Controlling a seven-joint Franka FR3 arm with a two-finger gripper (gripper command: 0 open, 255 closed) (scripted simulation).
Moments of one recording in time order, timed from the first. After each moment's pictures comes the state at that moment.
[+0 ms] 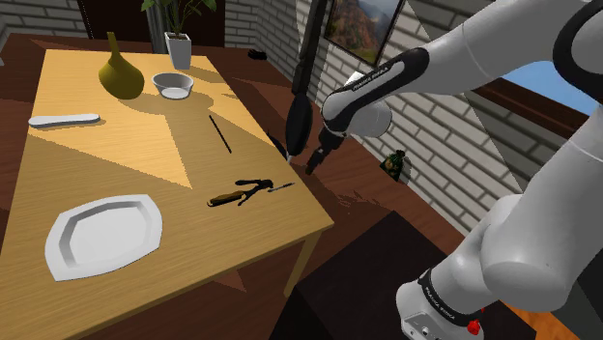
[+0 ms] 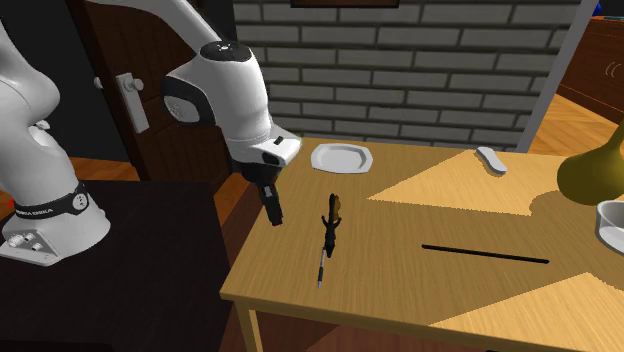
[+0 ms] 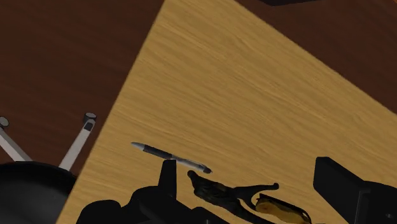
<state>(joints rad) 0.19 0.10 -0.24 -2.45 0.39 2.61 -0.74</state>
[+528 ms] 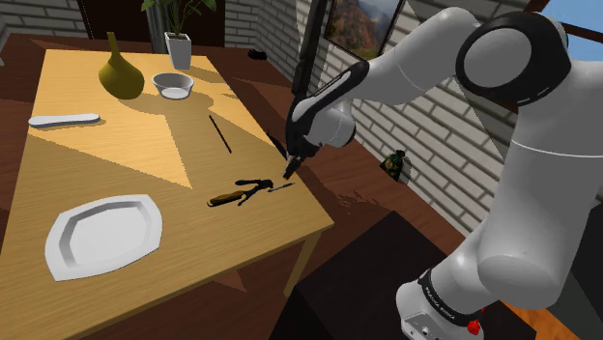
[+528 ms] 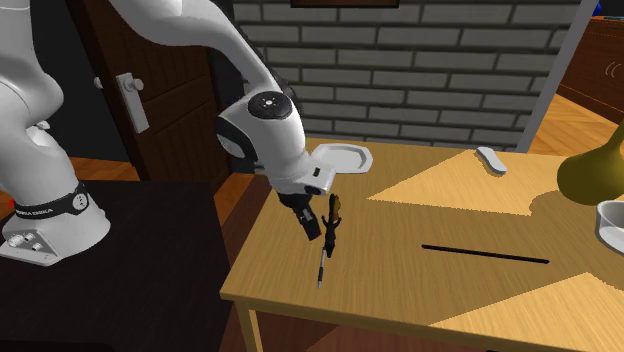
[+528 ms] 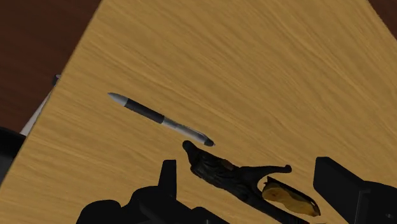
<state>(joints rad) 0.10 0.42 -0.09 -2.21 0.69 2.68 -1.07</state>
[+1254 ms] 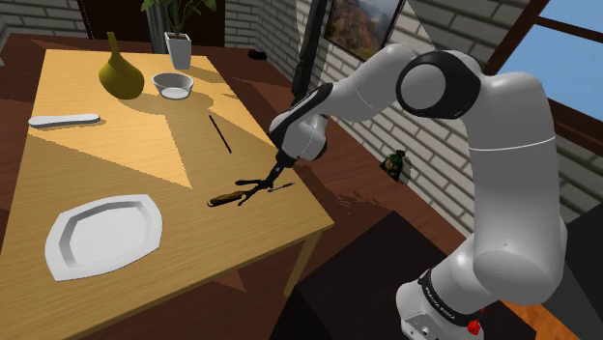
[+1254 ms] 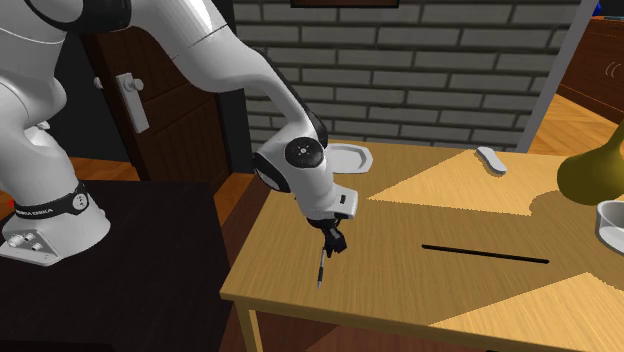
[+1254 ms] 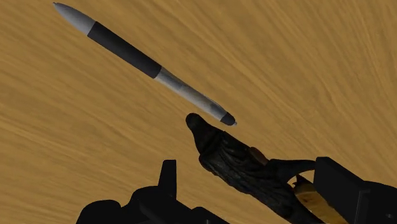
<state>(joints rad) 0.02 0.73 0.05 -1.93 0.81 2.73 -1.24</state>
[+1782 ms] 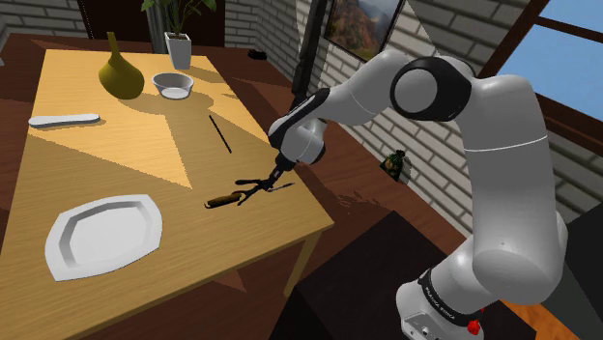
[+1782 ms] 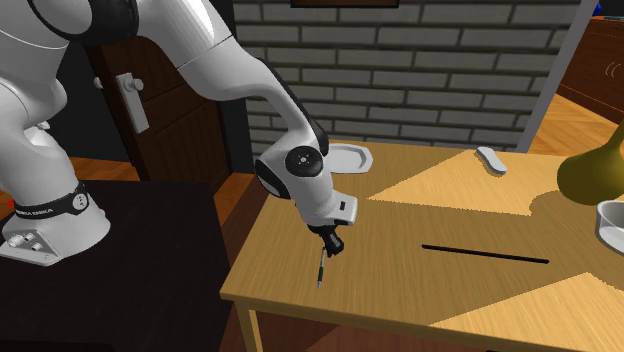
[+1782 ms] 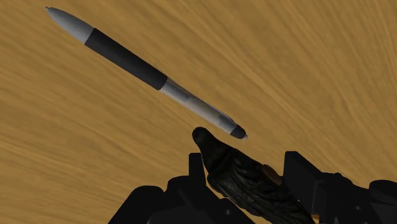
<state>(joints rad) 0.01 0.77 0.06 -1.91 0.83 2.76 -1.27</state>
